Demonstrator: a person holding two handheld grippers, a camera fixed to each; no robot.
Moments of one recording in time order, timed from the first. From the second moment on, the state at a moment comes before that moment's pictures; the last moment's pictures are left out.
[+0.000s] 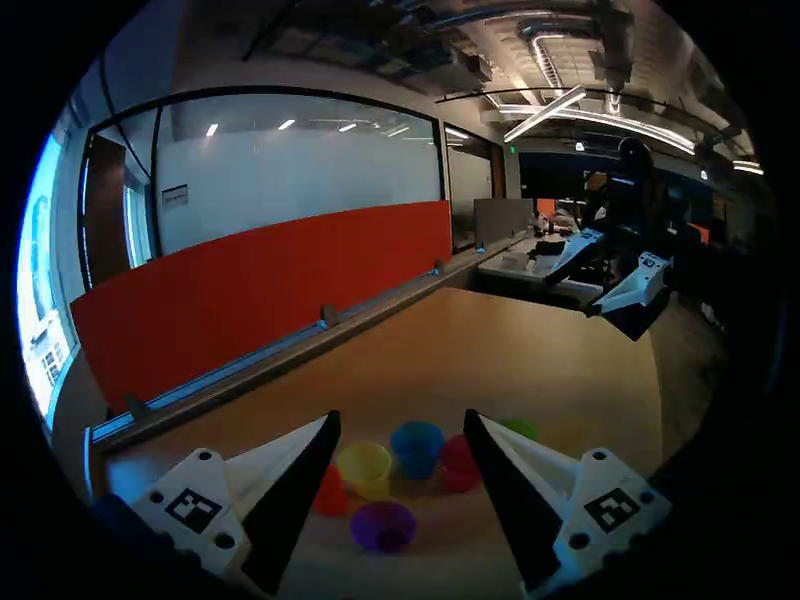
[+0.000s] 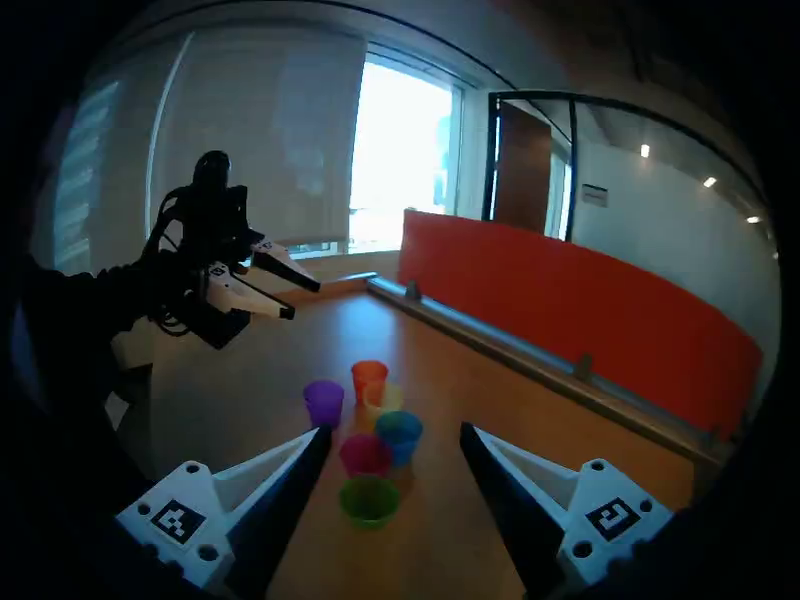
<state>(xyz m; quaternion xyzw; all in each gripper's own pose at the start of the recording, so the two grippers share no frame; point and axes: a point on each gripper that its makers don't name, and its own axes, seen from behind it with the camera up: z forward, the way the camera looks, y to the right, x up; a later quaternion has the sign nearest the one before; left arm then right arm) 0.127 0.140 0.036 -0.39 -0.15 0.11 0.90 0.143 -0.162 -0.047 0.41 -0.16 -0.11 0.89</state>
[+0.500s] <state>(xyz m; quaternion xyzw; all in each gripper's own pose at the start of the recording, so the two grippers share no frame) 0.088 0.160 0.050 -0.42 -0.19 0.14 0.88 0.110 -0.163 -0.054 0.42 -0.19 -0.11 0.88</state>
